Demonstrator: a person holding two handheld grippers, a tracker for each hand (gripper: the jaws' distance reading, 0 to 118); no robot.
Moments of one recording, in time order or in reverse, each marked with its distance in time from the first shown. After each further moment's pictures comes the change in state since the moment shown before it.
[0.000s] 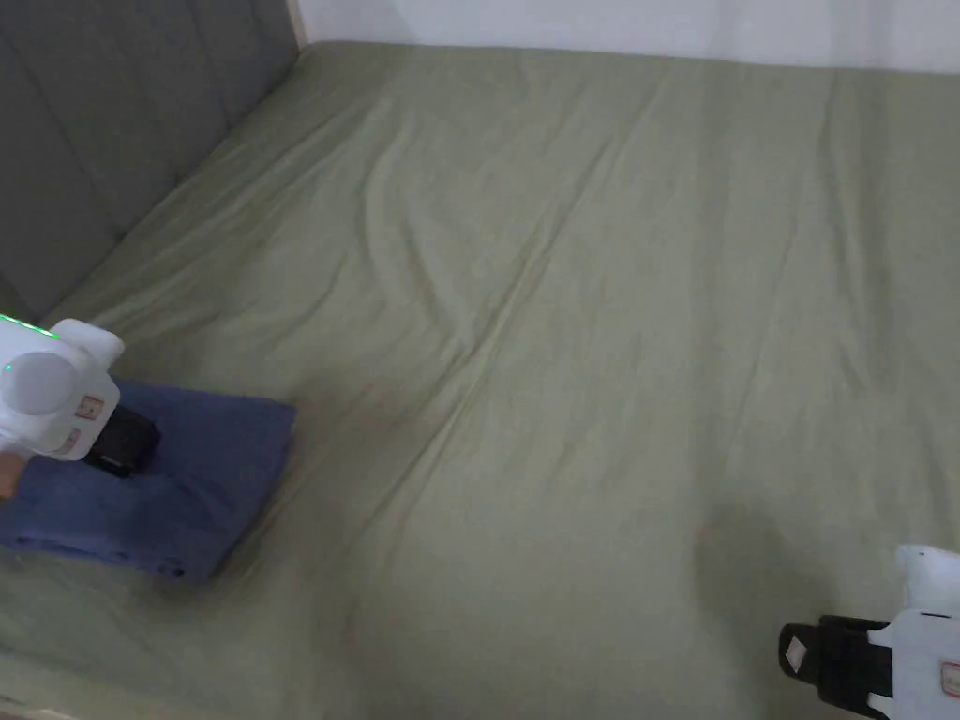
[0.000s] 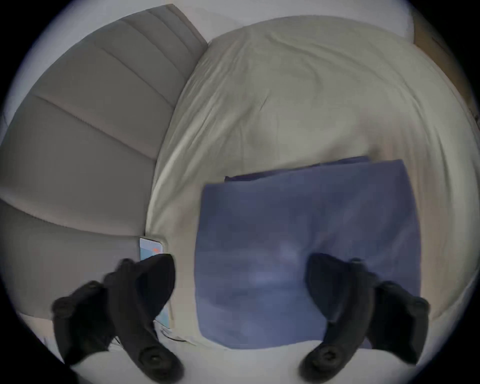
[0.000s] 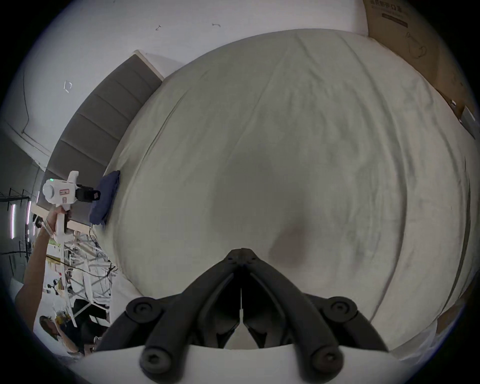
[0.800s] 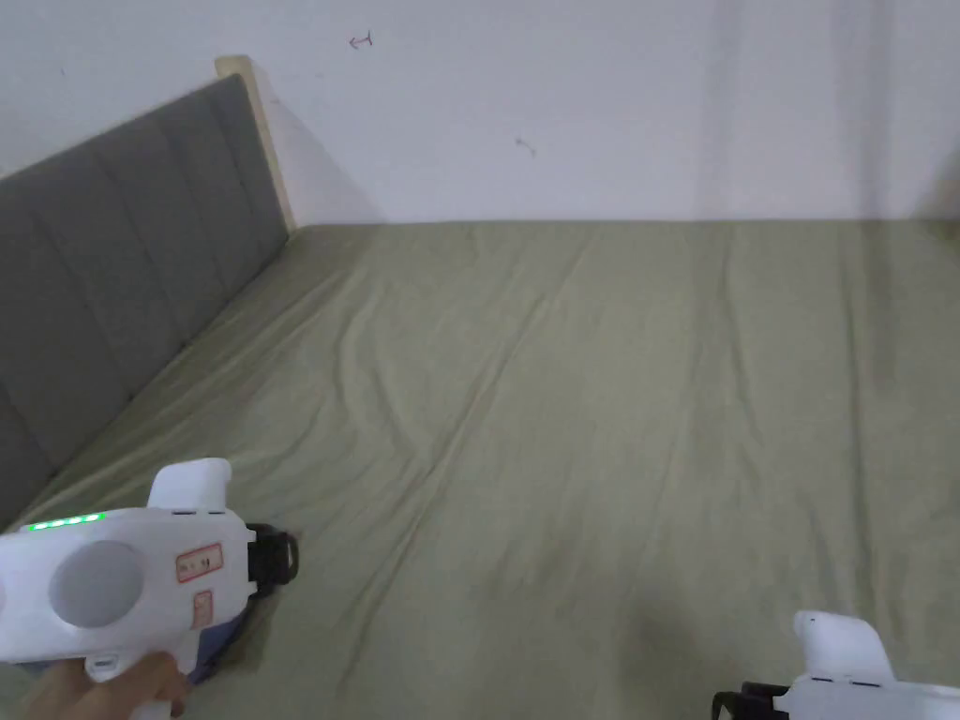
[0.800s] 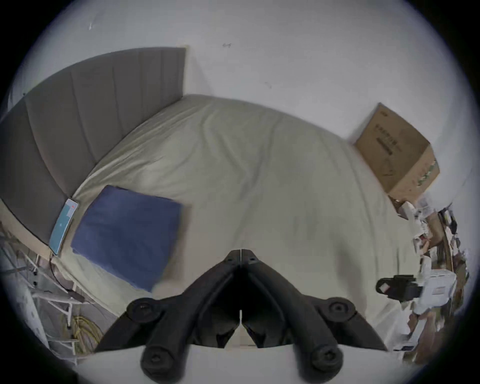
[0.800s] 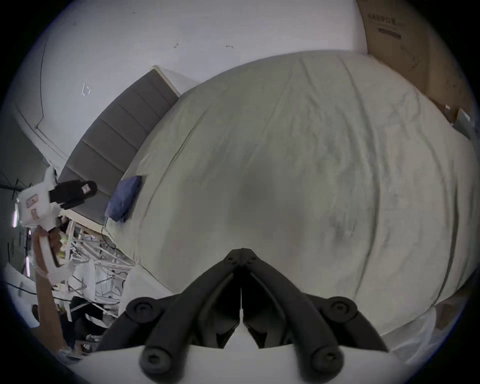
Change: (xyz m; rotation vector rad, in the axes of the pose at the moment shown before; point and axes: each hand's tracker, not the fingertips) left arm 0.147 -0.071 0.205 0.412 -0.495 0.364; right arm -0.002 -0.040 0.067 0.131 0.041 0.053
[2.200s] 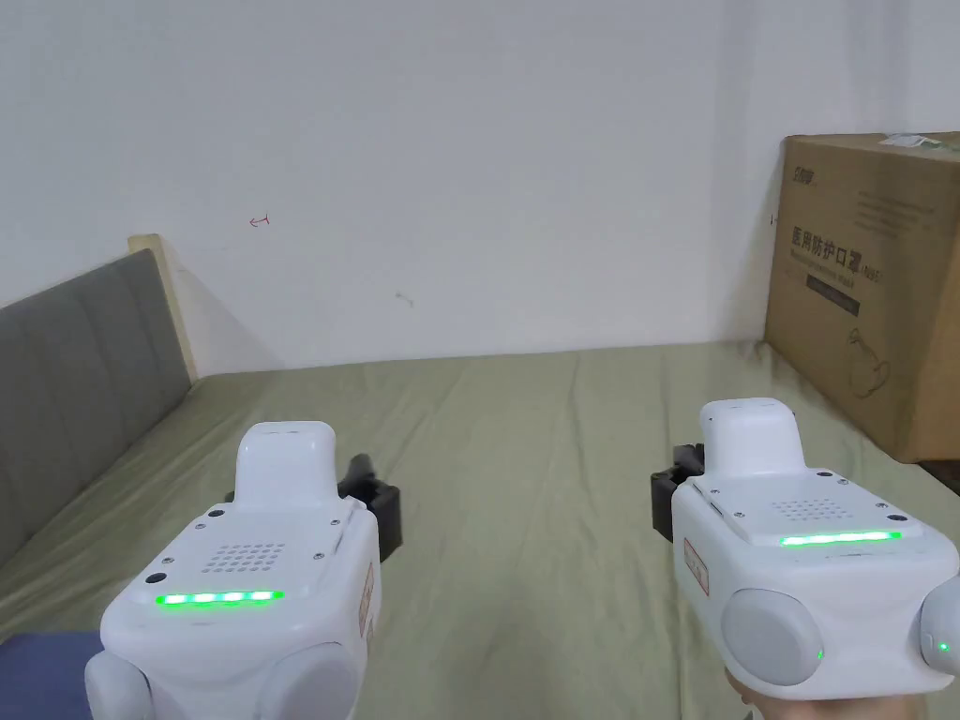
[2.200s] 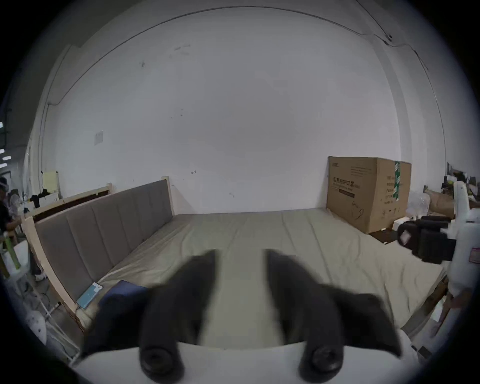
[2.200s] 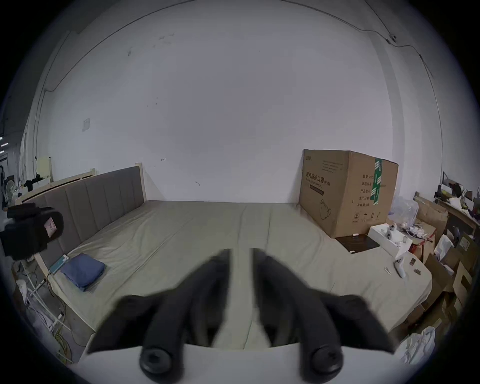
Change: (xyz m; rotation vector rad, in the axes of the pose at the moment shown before) left arm 0.210 -0.070 0.148 0.653 0.070 -0.264; right arm -0.050 -0.010 0.181 0.791 -0.406 0.224
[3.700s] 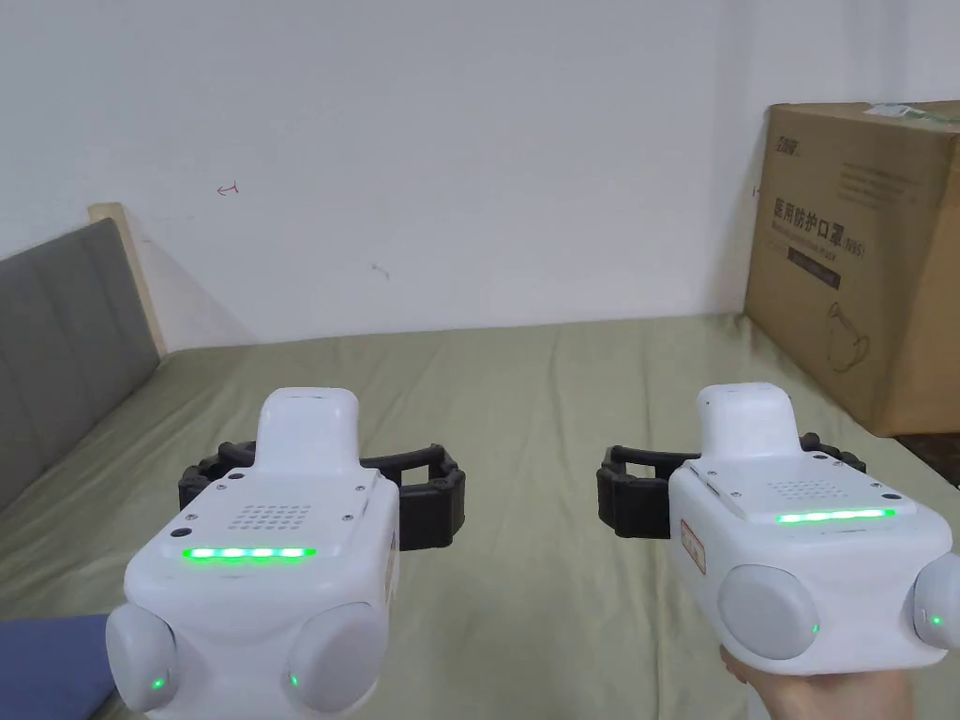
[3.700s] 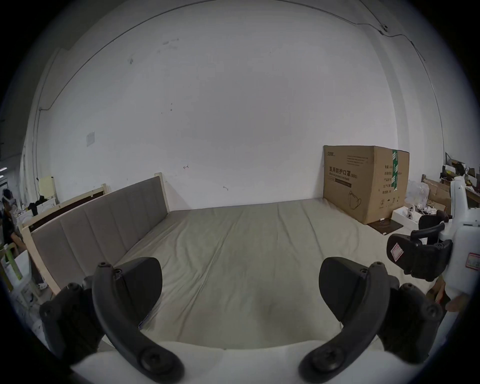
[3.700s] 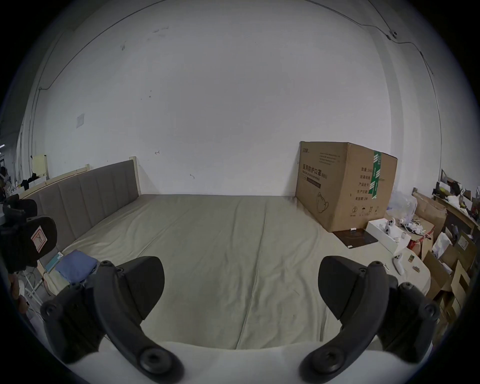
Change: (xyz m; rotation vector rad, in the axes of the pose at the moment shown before) left arm 0.032 0.007 -0.024 -0.053 -0.012 -0.054; right arm 0.016 -0.002 -0.024 -0.048 -0.021 -0.003
